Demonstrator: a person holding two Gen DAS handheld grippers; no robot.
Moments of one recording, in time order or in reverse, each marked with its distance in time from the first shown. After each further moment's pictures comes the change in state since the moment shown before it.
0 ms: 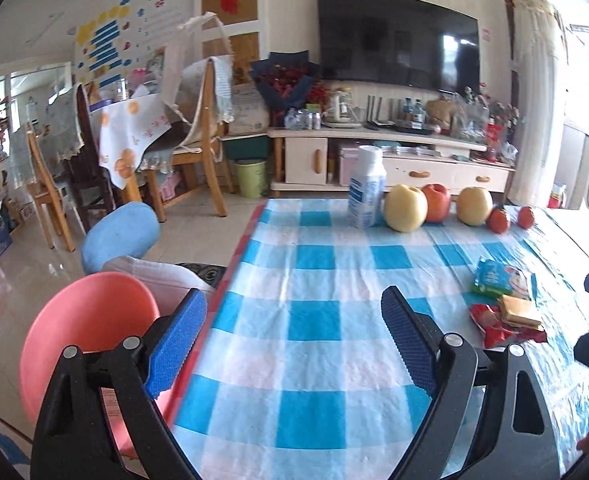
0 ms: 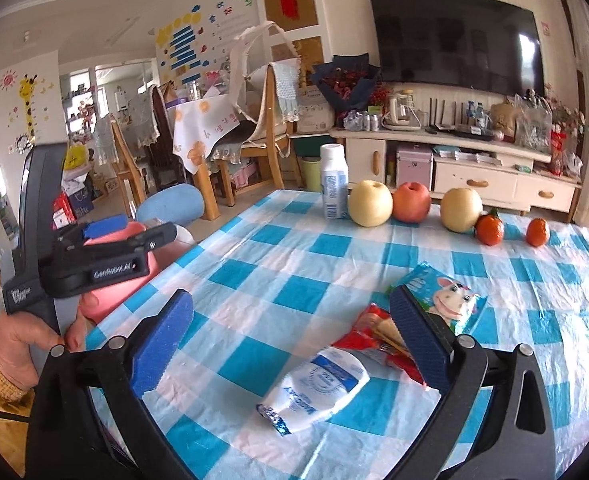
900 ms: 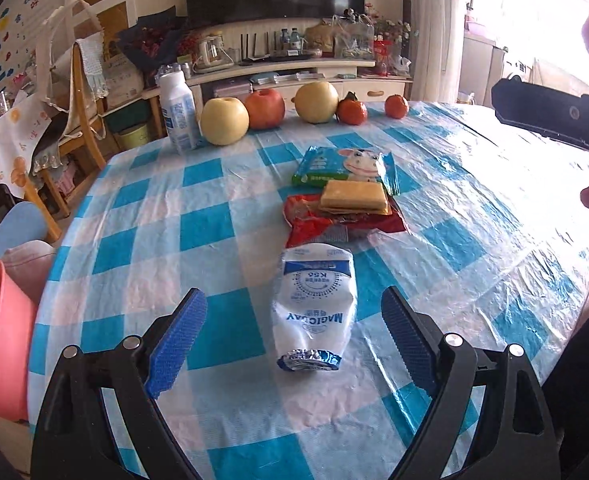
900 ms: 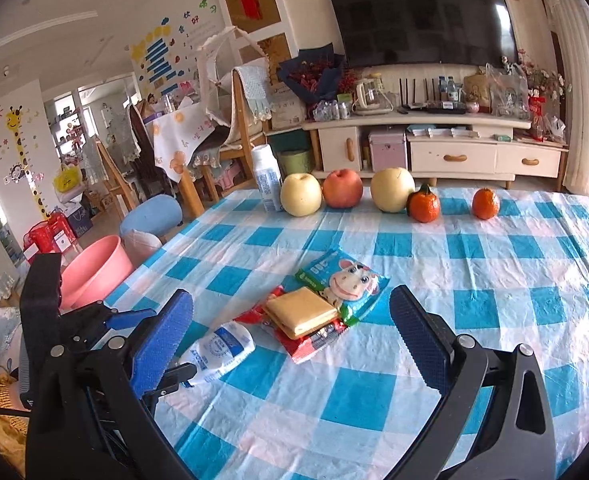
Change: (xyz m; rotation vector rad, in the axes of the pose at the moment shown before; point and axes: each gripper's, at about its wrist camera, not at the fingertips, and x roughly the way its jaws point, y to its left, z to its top) left arm -0.004 -0.146 -0.065 0.243 0.224 -0.298; right arm -0.052 -0.115 -0.005 0.097 0.040 0.014
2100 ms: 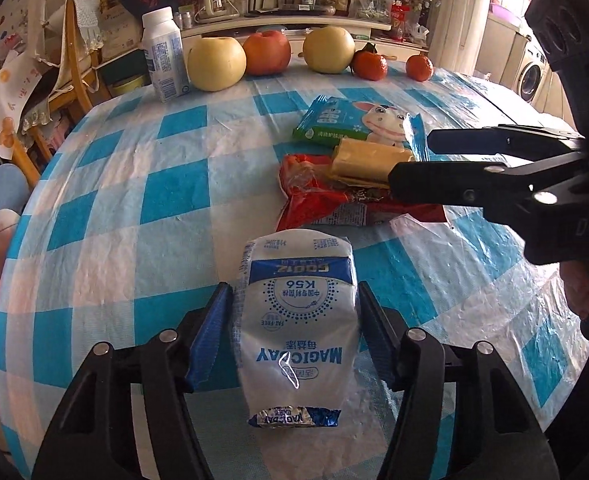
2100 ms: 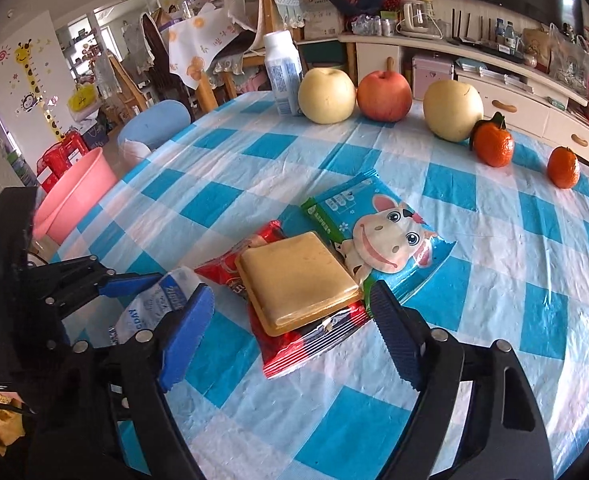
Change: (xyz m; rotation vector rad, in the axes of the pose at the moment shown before) left arm 0.059 0.003 0.012 -0.074 0.165 -0.016; right arm 0.118 -0.013 -0.010 -0.109 0.334 0.091
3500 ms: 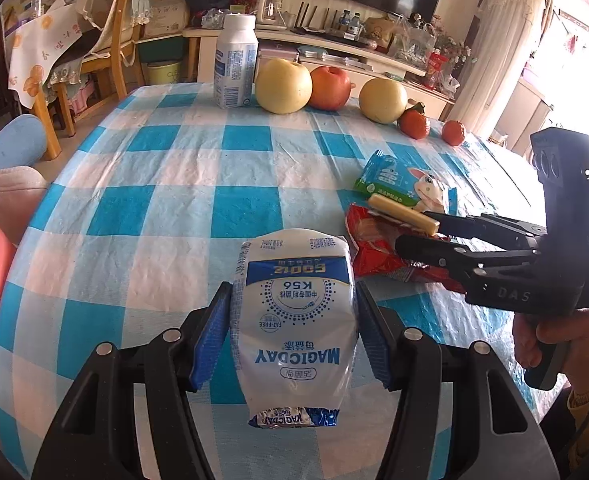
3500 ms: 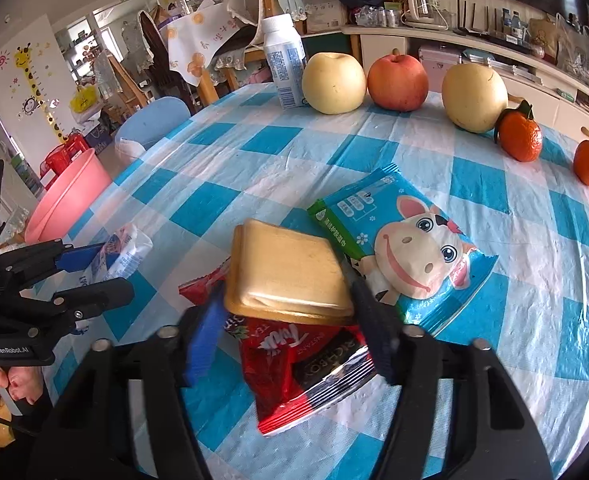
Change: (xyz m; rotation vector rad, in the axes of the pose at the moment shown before) left arm -0.022 0.058 0.011 -0.219 -0.074 -0.042; right arm 0.031 0.001 0.010 0.010 0.011 0.017
